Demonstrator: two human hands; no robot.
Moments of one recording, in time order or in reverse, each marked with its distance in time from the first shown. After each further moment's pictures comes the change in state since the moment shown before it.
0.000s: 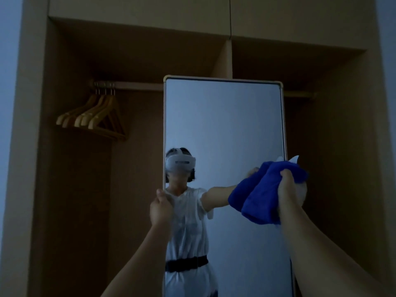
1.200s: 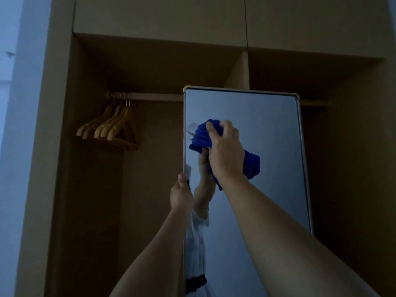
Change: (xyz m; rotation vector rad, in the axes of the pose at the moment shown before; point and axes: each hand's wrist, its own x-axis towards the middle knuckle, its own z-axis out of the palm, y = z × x) left_hand 0.031 0.050 0.010 0.054 -0.148 0.160; right_hand -0.106 -0.055 0.147 -0.781 -0.138 -1.342
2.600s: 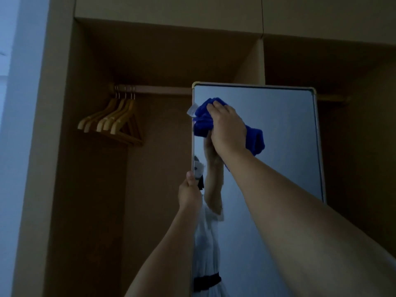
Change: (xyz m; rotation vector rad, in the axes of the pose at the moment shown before) left_hand 0.033 -0.020 0.006 0.012 -0.010 0.012; right_hand 0.051 -0.008 0.033 -0.032 -0.059 -0.070
